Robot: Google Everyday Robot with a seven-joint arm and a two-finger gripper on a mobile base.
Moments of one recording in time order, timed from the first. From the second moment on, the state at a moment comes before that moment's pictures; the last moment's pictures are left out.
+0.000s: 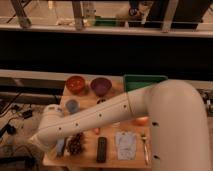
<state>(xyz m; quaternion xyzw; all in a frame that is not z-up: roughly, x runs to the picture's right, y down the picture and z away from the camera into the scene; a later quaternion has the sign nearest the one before) -0.303 0.269 0.669 -0.19 -0.37 -0.40 0.82</state>
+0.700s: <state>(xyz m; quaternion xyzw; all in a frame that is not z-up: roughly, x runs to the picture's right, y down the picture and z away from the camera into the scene) -0.323 0.267 0.719 -0.18 -0.35 -0.43 0.81</state>
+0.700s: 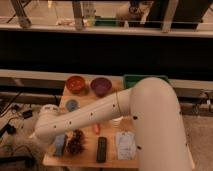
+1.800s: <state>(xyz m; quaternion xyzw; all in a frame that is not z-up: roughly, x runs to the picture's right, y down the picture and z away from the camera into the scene) -0.253 0.232 0.757 -0.20 -0.34 -0.44 0.81</state>
